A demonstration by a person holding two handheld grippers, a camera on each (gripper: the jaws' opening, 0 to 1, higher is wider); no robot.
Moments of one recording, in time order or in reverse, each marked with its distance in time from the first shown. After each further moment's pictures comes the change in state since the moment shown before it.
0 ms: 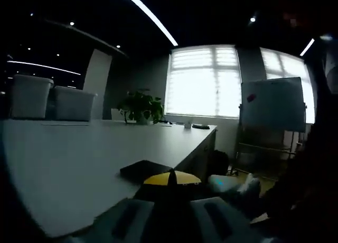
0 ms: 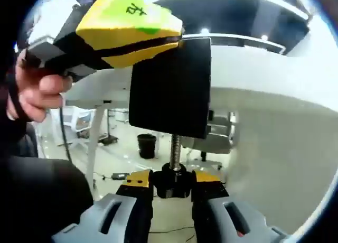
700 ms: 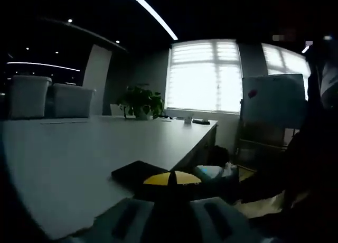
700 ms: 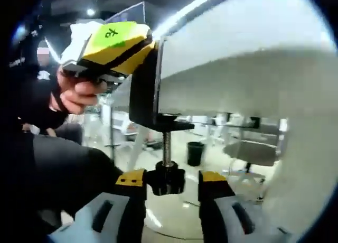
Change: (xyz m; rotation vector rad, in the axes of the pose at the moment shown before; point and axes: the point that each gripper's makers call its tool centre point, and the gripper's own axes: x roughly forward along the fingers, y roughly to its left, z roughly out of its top) left arm 0.013 -0.005 -0.005 -0.002 0.044 0.009; right arm -0.011 -0.011 0.004 -0.050 -0.056 0.110
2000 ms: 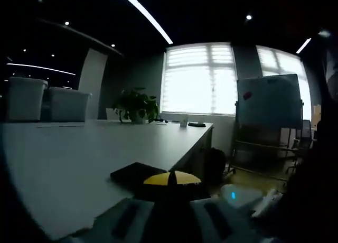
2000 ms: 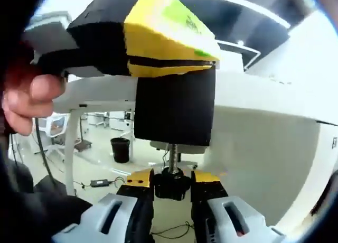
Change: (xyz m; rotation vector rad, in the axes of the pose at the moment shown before) left arm -0.002 -0.008 0.004 0.022 -0.028 -0.047; right arm -0.002 -0.004 0.003 0.057 0.086 -0.485
